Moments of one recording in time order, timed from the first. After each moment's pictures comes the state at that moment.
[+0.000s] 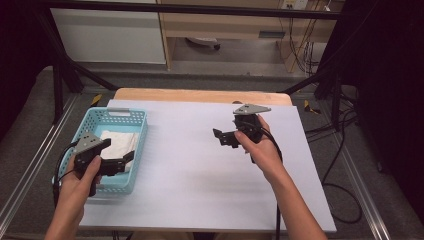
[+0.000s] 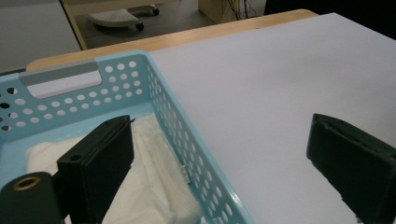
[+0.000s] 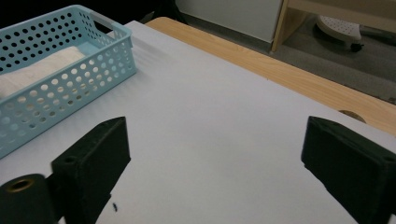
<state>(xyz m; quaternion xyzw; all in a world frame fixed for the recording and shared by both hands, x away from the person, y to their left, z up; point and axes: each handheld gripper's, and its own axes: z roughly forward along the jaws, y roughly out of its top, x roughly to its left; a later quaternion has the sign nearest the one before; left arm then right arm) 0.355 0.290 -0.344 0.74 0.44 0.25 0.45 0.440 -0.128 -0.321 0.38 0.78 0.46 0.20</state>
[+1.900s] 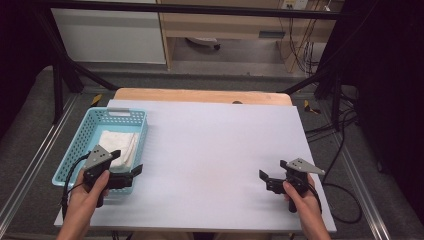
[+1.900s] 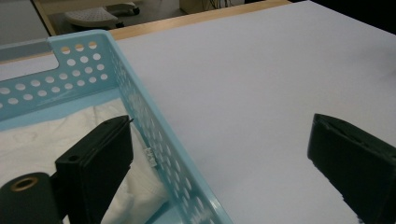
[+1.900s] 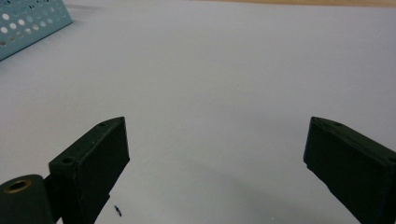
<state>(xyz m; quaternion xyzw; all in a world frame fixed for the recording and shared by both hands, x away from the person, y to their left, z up) 0.337 0.276 -0.373 0.75 0.41 0.23 0.46 0.349 -0.257 -0.440 0.48 0.71 0.47 0.22</state>
